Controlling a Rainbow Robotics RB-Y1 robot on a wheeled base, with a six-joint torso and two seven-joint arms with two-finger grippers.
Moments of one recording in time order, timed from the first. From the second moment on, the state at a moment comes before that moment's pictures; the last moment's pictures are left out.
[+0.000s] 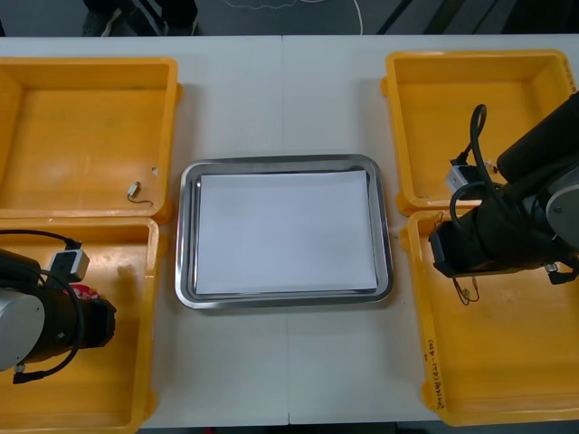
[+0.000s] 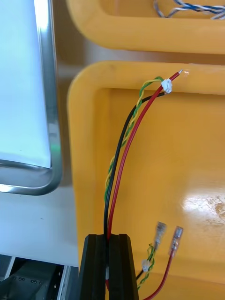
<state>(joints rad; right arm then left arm) -0.42 -0.79 0.27 -2.21 -0.92 1.83 0.87 0.15 0.47 0.04 -2.19 0.42 1.62 -1.29</state>
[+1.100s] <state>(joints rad) -0.45 -0.67 0.28 -2.22 -0.81 1.91 0.87 0.15 0.47 0.04 -2.18 0.42 1.60 -1.29</state>
